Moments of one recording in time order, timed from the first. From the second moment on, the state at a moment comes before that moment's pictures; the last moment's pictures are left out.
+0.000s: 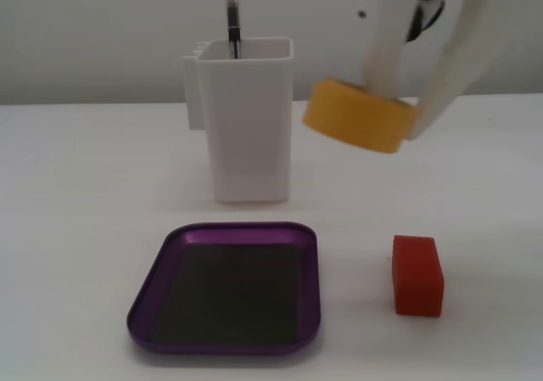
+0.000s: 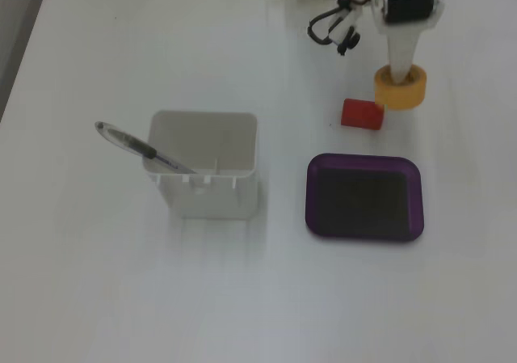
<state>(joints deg) -16.9 95.2 79.9 72.6 13.0</state>
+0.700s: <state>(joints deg) -10.6 62.8 57.0 72.6 13.7</state>
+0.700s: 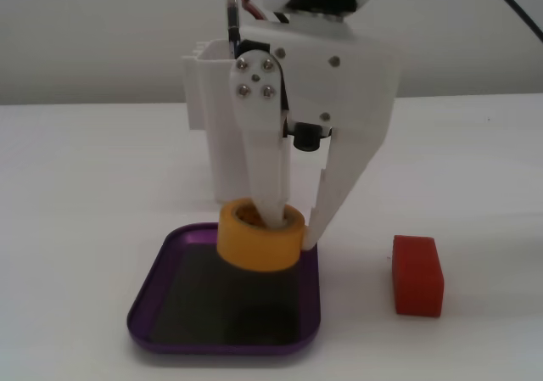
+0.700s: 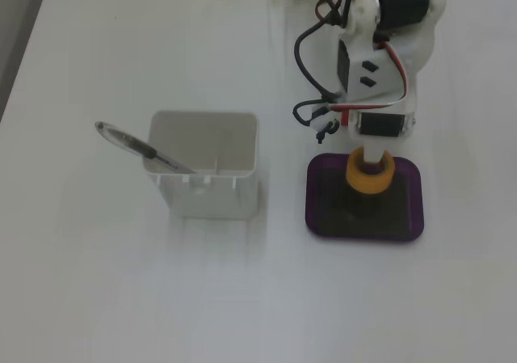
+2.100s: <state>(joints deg) -7.5 65.0 47.6 87.5 13.7</state>
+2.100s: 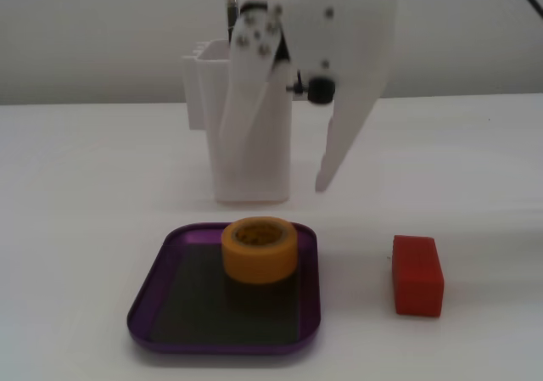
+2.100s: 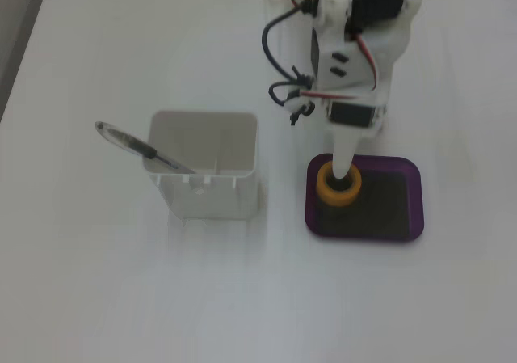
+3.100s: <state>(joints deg) 3.3 157.9 138.0 69.0 -2.1</state>
